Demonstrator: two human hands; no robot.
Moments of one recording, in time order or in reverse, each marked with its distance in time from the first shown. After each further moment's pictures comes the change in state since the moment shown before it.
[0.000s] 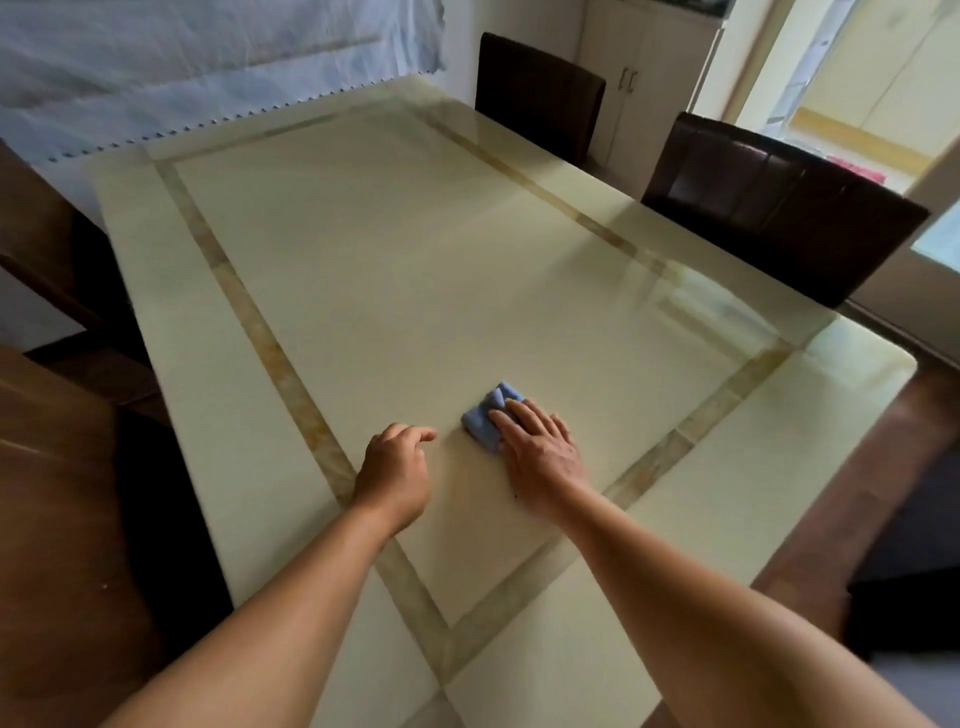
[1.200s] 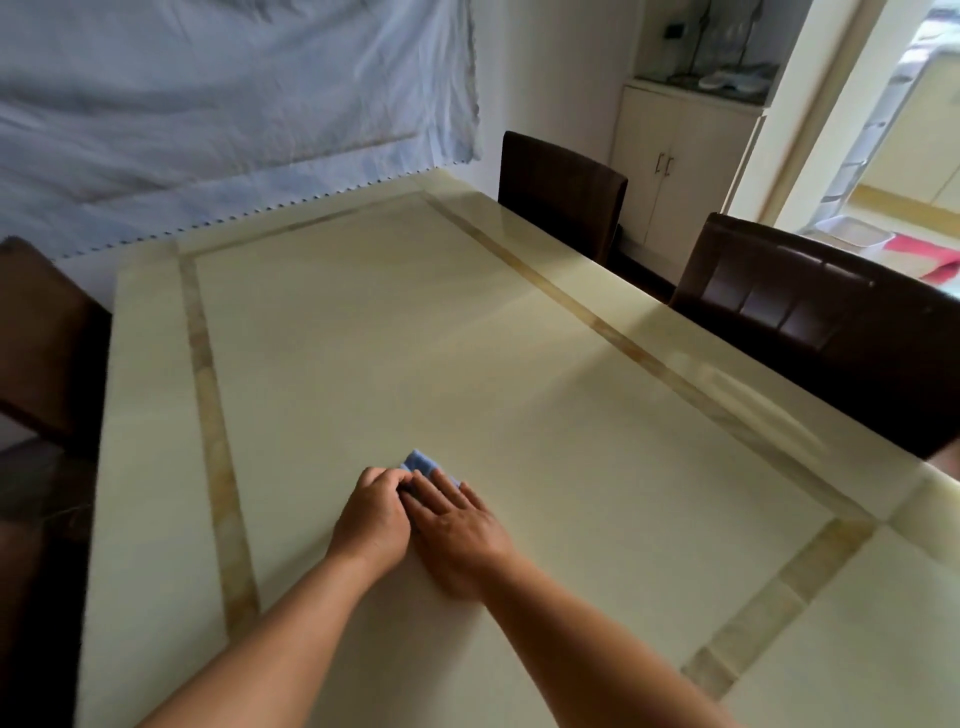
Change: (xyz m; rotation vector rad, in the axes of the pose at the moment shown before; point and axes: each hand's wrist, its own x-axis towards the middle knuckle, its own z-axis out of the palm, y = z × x) left_hand 0.141 0.047 0.018 -0.004 0.093 -0.174; right_hand 0.138 0.001 -0.012 -0.052 -0.239 -0.371
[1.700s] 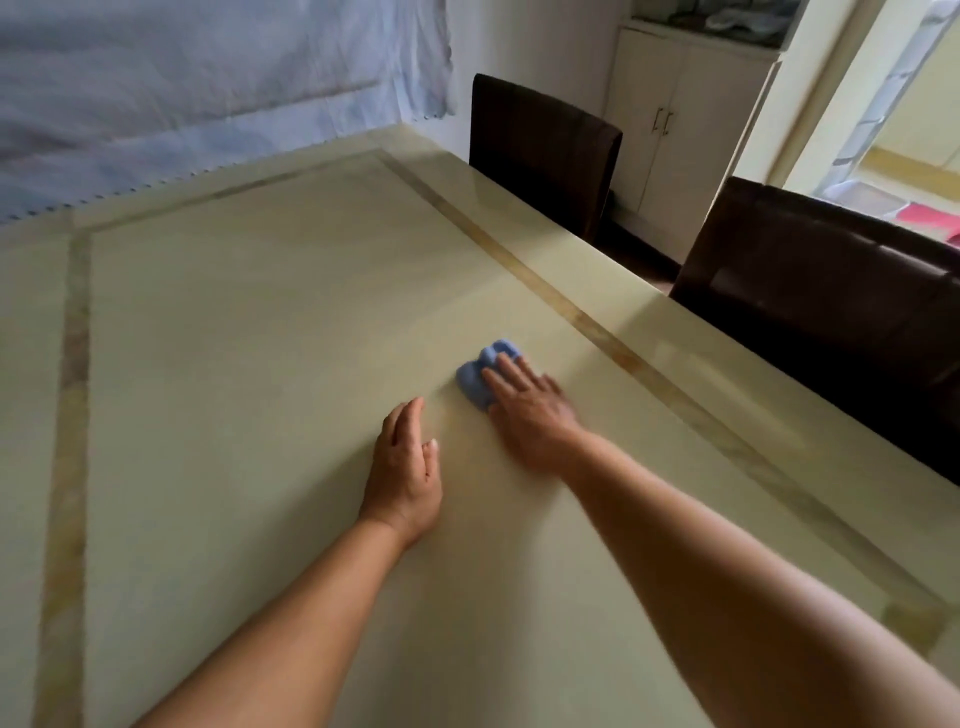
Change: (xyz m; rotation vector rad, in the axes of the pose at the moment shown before) left_hand 0.105 0.073 0.075 -0.100 0.098 0.245; right_hand 0.088 0.198 -0.076 -0.044 0.136 0.243
